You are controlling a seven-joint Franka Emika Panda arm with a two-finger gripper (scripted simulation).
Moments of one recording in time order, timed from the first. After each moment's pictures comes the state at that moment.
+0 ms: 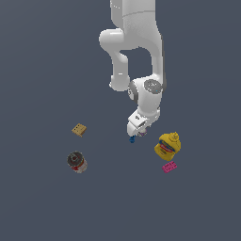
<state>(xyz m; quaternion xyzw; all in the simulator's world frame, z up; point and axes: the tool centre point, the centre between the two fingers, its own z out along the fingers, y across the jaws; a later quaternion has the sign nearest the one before) -0.077 0.121 0.047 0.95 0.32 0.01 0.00</state>
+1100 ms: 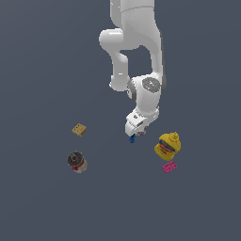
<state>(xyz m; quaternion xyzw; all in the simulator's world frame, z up) -0.072 0.112 0.058 0.95 0.32 0.01 0.00</state>
